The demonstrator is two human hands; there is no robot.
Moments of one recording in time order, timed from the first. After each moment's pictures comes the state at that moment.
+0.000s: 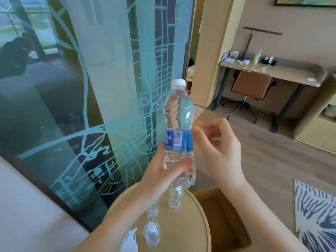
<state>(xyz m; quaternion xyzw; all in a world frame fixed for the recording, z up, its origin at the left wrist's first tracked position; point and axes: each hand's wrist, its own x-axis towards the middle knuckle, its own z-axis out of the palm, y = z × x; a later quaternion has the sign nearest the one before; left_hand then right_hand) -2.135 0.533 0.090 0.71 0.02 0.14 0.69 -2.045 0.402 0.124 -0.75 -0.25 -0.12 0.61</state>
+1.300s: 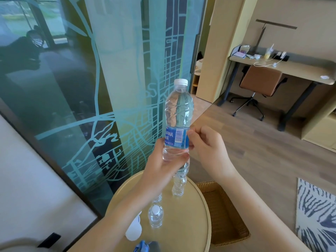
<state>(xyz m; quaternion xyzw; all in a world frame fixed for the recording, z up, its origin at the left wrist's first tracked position) -2.157 0.532 0.061 0.71 0.09 0.21 0.66 -2.066 0.416 0.107 -0.75 -0.25 0.06 0.61</state>
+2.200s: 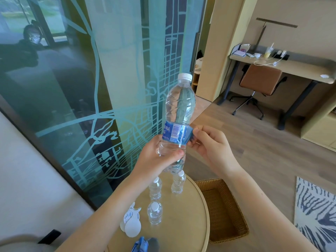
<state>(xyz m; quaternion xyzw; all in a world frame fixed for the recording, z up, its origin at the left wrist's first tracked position) -2.160 0.548 0.071 0.73 0.10 0.17 0.66 -2.048 0.404 0.094 -0.56 -0.25 0.23 0.76</state>
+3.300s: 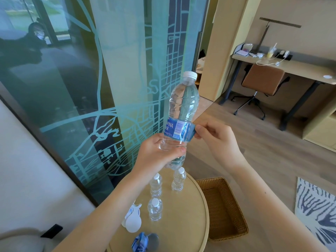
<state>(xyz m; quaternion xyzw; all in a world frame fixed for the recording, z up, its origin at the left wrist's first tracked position) -2.162 0.540 0.076 0.69 0.19 0.18 0.67 -2.049 0.389 0.110 -0.75 -0.35 0.03 0.57</state>
